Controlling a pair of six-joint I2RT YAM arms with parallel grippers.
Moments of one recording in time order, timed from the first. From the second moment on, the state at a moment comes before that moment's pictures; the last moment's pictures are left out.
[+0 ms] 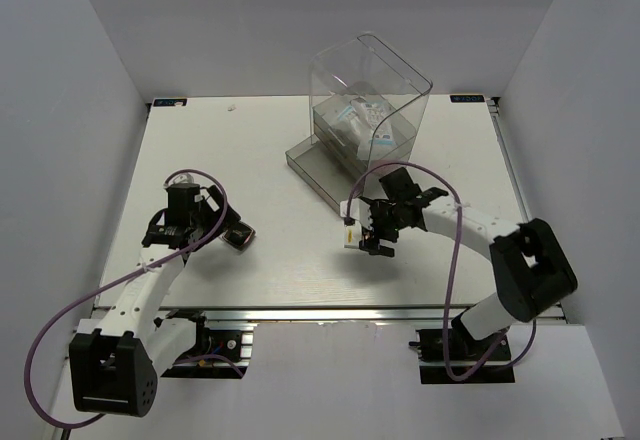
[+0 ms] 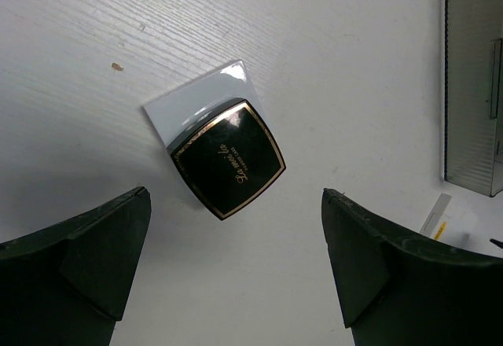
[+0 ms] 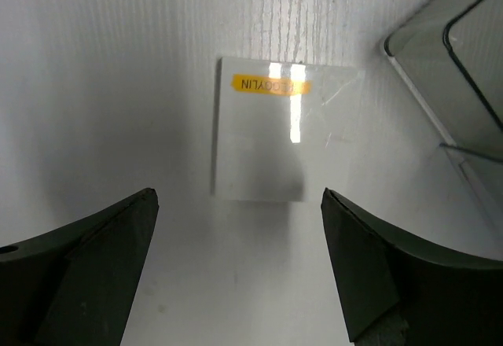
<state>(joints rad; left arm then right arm) -0.09 0.99 0.64 -0.47 -0.01 -0.65 0.57 1.47 0.85 -0.48 -0.47 -0.94</state>
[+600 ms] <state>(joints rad) -0.09 0.98 0.63 -0.47 -0.01 -0.65 0.57 1.77 1.12 -0.56 -0.48 -1.08</state>
